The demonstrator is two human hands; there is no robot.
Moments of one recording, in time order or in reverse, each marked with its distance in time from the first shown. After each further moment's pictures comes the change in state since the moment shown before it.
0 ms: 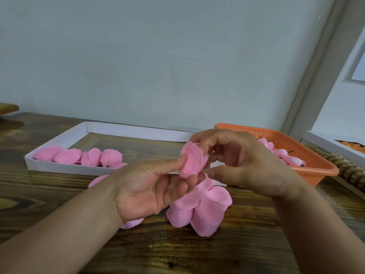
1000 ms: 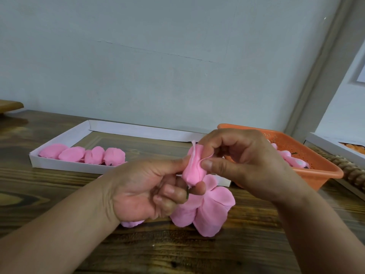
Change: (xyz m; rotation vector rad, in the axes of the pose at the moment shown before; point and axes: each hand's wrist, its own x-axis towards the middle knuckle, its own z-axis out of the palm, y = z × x) left_hand -0.006 0.004 -0.006 0.225 -0.102 -0.122; right_hand 0.001 -0.011 0.011 -0.167 0.143 -0.073
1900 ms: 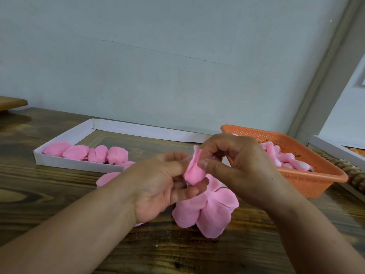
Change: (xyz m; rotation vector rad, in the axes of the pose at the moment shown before) left_hand 0.007 -0.007 0.020 0.041 0.377 0.315; right_hand 0.002 0.001 0.015 -0.283 0.088 0.078
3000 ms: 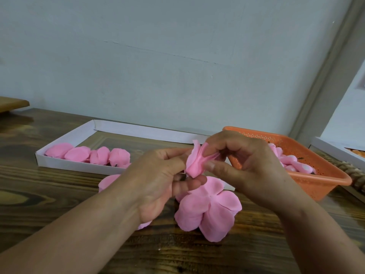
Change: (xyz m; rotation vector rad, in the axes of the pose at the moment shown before) left_hand 0.001 0.004 0.000 -0.005 0.037 0.170; right_hand 0.001 0.008 -0.004 0.094 -0.021 -0.070
